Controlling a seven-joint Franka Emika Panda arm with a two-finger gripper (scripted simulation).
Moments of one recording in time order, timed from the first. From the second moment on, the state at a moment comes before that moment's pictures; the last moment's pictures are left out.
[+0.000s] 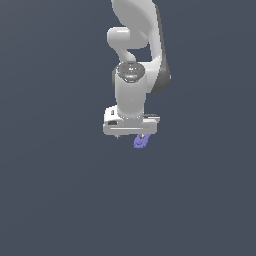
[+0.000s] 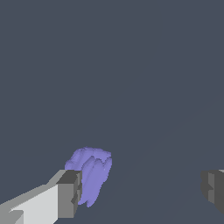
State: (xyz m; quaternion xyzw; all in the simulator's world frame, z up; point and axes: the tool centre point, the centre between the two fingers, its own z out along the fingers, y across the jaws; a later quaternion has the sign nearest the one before) arm -0.005 0.009 0.162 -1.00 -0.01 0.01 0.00
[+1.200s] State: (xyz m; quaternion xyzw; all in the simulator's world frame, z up) arm -0.005 0.012 0.160 -1.00 -0.01 0.00 0.00
